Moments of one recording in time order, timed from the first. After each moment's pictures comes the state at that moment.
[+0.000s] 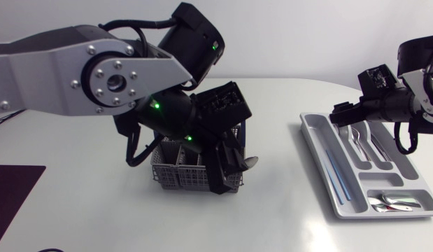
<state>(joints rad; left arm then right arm) -0.83 1.58 1.31 -0.66 0.29 0.49 -0.08 1.37 0.92 -0.24 -0.02 -0.32</state>
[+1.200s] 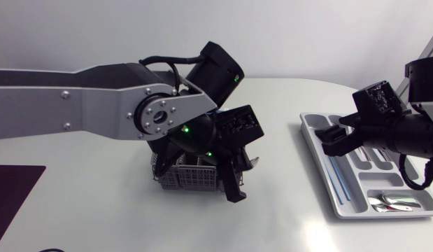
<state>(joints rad) -0.86 1.68 1.27 -0.52 0.26 0.47 0.11 1.03 0.73 -0.35 -0.07 -0.32</state>
